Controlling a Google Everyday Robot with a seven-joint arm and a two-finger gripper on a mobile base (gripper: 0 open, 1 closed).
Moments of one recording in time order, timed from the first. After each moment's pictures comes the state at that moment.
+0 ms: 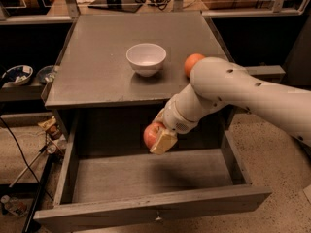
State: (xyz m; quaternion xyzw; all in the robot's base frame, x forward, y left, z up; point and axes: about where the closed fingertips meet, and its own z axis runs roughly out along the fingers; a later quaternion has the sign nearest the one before) arm 0.517 -0.001 0.741 -0.67 0.69 0.14 0.23
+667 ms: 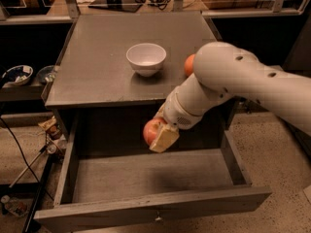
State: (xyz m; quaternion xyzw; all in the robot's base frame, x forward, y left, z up) arm 0.496 -0.005 0.777 -0.65 0.71 0.14 0.22
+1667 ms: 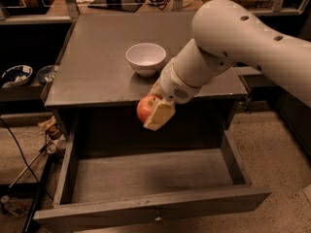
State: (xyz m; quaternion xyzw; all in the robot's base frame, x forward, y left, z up) arm 0.517 0.012 0.844 -0.67 0.69 0.14 0.24
